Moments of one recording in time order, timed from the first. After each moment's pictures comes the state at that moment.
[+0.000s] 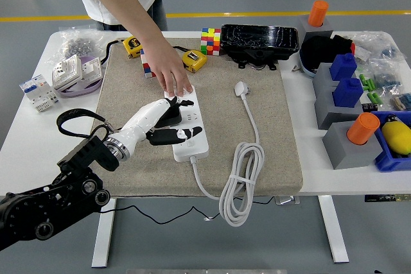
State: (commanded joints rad) left arm -0.50 0.36 -0.56 -1.35 1.51 0.35 0.11; right arm -0.03 -0.29 0.97 0.47 -0.64 -0.02 -0.11
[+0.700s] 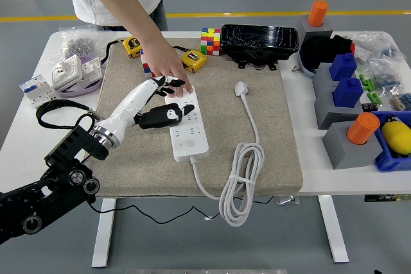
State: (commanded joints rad) left arm -0.46 0.39 -0.69 -1.43 1.44 0.37 0.06; right arm -0.02 -0.29 0.97 0.47 -0.64 -0.02 -0.11
